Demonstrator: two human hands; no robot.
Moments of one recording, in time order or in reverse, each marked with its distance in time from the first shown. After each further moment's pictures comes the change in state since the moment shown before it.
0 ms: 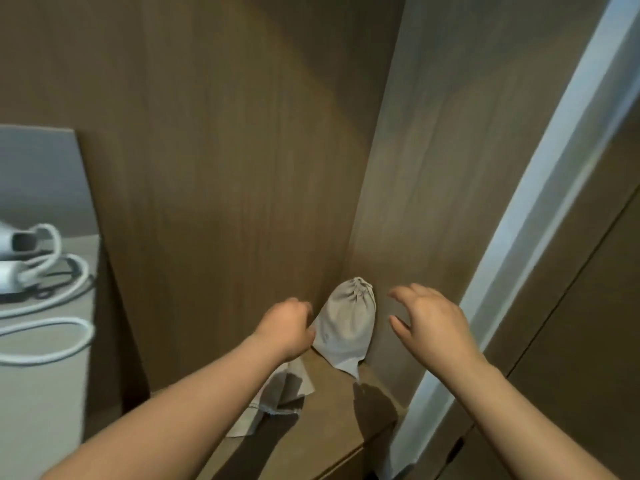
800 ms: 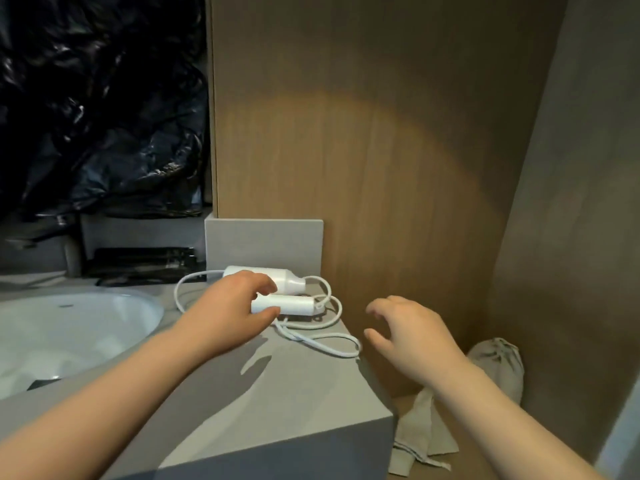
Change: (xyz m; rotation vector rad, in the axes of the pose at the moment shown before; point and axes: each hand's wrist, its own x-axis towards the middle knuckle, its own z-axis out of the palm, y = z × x) left_hand -0.289 -0.195 -0.259 0.049 0.439 -0.163; right_hand -0.007 -0.298 -0.108 0.295 0.068 -0.357
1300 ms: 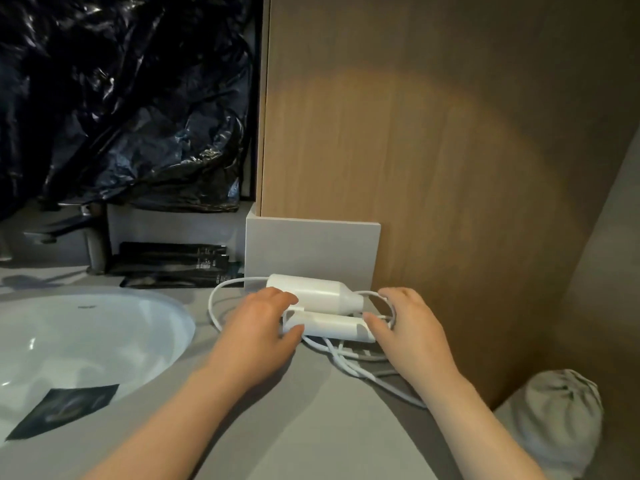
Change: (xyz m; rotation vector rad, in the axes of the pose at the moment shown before) left_hand 0.033 -0.084 0.045 -0.037 0.093 -0.081; right_hand 0.097 -0.054 0.080 0.343 0.105 0.214
